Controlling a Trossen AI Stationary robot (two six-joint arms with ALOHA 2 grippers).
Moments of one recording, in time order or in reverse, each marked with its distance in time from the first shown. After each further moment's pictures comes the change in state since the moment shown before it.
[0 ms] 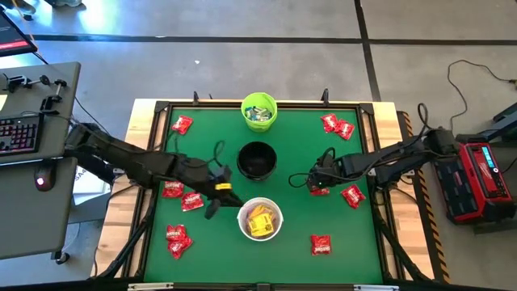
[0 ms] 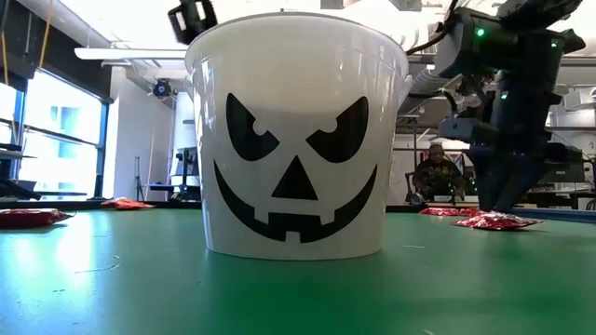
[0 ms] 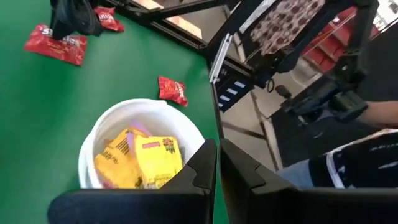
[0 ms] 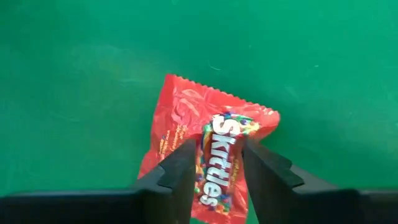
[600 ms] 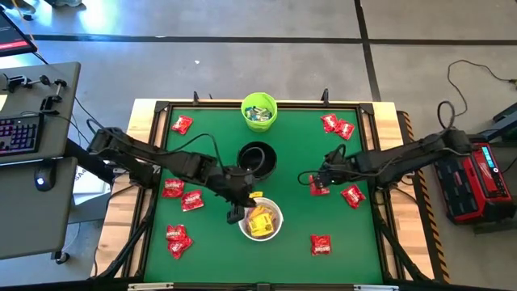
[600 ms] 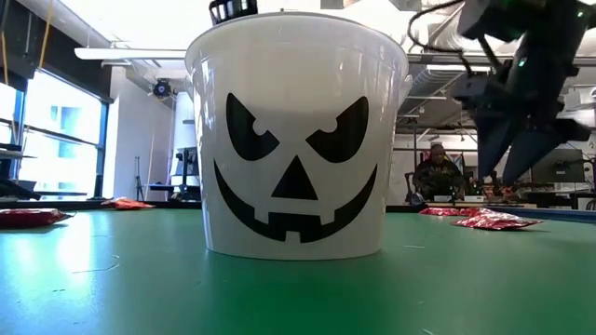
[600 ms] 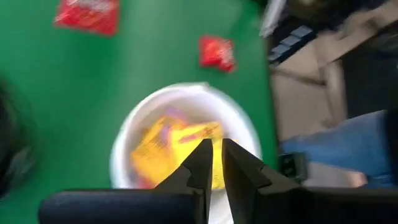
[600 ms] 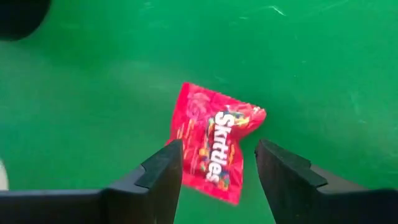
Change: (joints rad) left arm 0.009 0.327 0.459 -0.496 -0.047 0.141; right arm 0.033 -0.201 0.003 -0.100 0.052 0.033
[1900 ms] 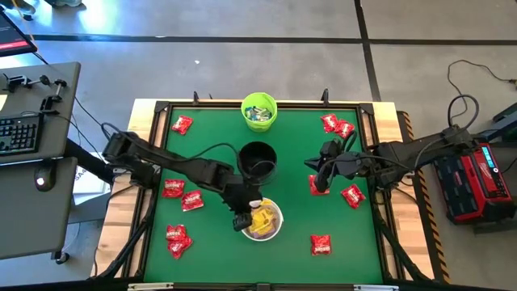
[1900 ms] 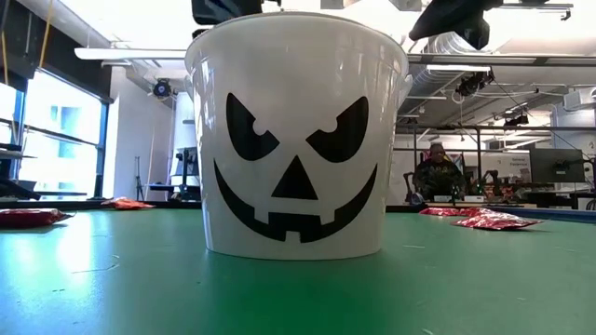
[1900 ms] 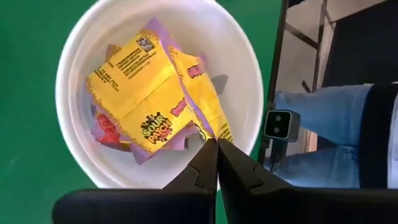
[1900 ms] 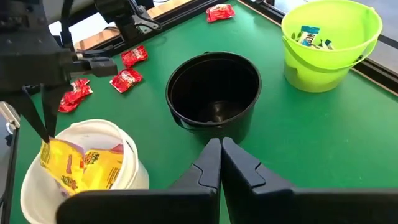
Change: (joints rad) left arm 0.013 0.167 0.082 -0.148 0.204 -0.174; right arm 0.125 -0.113 0.294 0.221 0.254 -0.733
